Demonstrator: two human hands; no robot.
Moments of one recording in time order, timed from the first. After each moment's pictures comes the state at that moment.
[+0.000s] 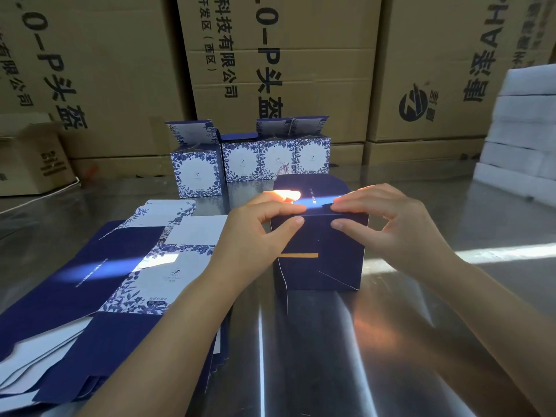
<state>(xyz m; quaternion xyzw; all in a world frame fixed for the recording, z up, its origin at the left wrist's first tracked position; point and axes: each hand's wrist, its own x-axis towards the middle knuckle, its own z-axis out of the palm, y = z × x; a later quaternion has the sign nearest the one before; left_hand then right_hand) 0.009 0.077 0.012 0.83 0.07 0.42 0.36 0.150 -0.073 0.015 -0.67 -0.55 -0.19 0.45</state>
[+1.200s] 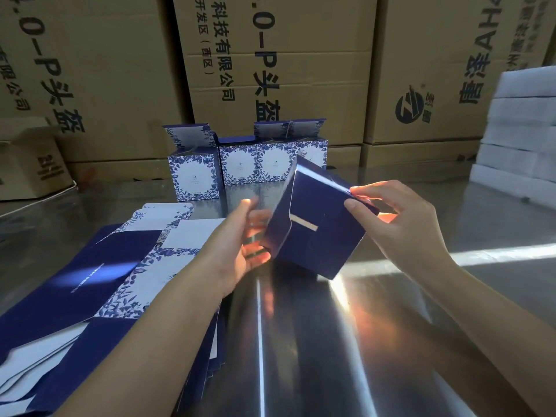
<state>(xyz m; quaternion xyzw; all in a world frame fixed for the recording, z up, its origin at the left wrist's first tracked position) 0.015 0.091 0.015 0.58 0.27 0.24 0.73 0.161 -0.068 0.007 -0.66 -0.44 -0.19 0.58</state>
